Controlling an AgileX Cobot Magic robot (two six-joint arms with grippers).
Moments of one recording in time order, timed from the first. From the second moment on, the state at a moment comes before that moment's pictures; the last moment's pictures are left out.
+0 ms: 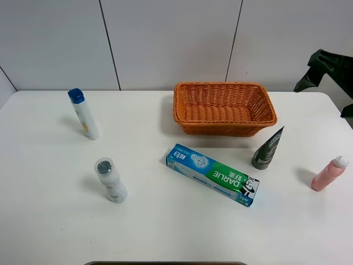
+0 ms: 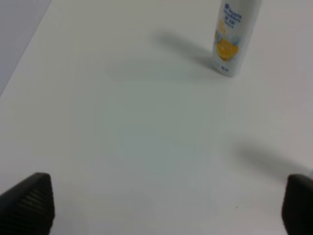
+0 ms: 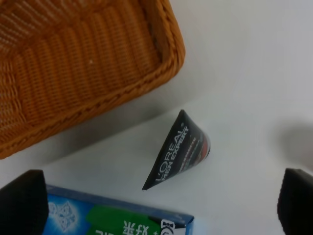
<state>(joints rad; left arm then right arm) 0.05 0.00 -0.51 0.02 1.05 0.01 0.03 1.20 -1.01 0.09 0.84 0.43</state>
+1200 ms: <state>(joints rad) 0.05 0.00 -0.51 0.02 1.05 0.01 0.13 1.51 -1.01 0.01 0.81 0.80</state>
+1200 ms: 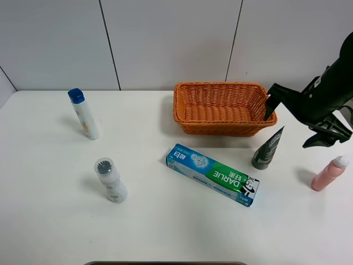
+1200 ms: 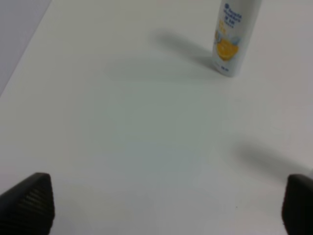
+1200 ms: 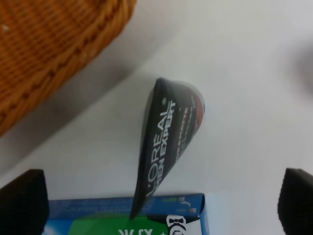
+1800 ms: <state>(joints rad) 0.05 0.00 -0.51 0.02 1.05 0.01 0.14 1.68 -1.01 0.03 0.76 0.76</state>
